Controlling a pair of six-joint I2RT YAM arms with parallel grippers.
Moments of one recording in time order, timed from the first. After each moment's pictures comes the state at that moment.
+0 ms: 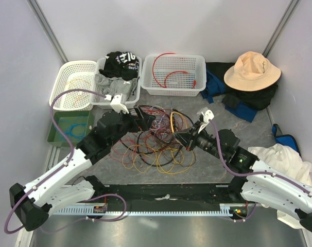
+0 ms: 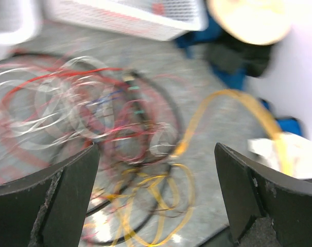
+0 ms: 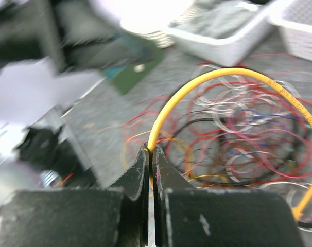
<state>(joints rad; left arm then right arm) -0.74 0.90 0.80 -0.18 -0.23 -0.65 0.90 0.79 0.63 0.10 0.02 0.40</state>
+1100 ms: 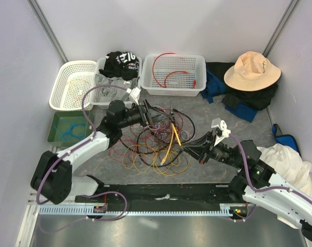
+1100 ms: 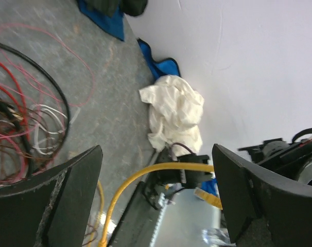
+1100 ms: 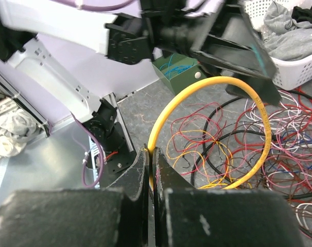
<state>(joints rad) -0.52 1.33 0.74 0.48 0.63 -0.99 0.90 0.49 0.55 0.05 -0.28 0.38</state>
